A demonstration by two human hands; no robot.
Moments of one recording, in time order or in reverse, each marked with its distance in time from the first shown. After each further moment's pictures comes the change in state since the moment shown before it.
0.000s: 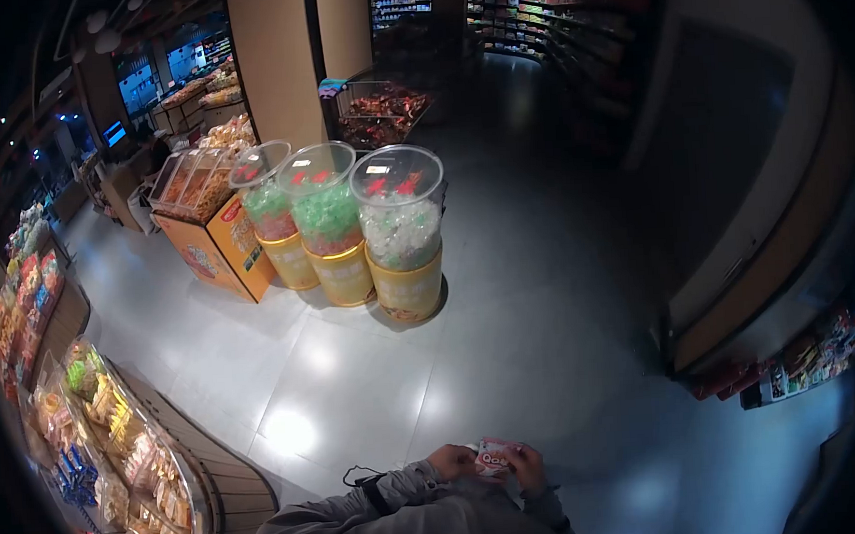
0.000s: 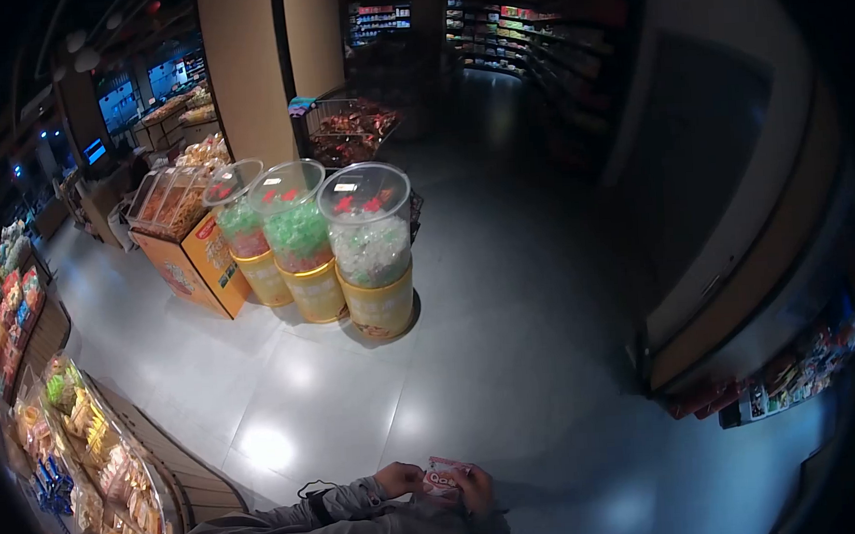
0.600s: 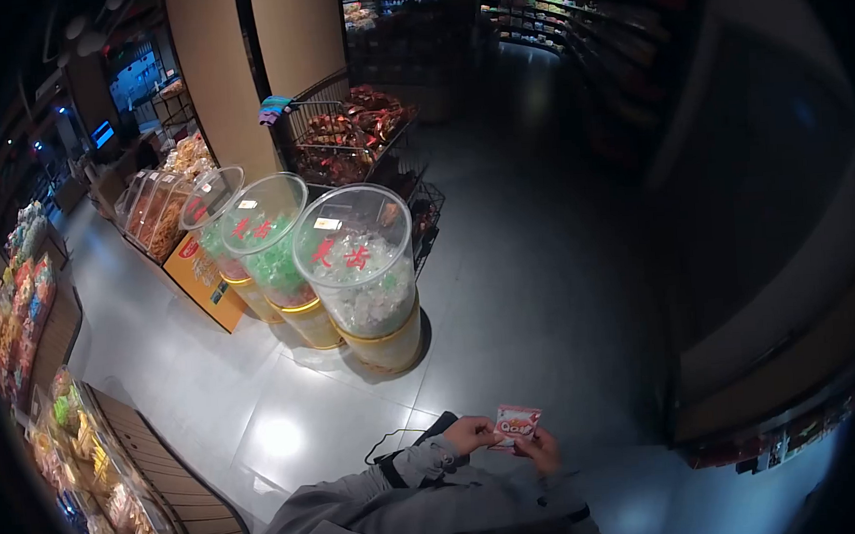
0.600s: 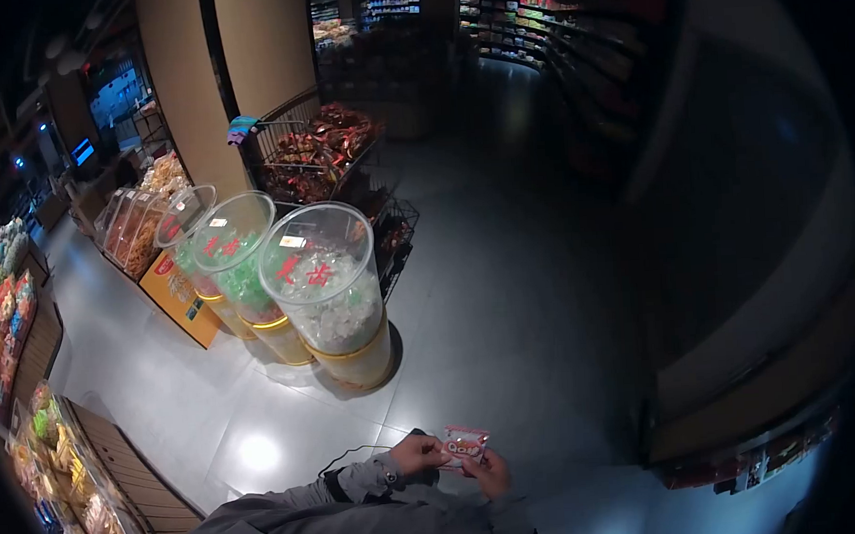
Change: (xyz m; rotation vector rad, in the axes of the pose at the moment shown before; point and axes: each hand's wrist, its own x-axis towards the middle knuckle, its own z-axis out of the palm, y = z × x) left_hand 0.384 0.106 -0.184 -0.286 0.094 0.143; right_hand 0.375 -0.185 -0.092 -0.032 -0.143 0.022
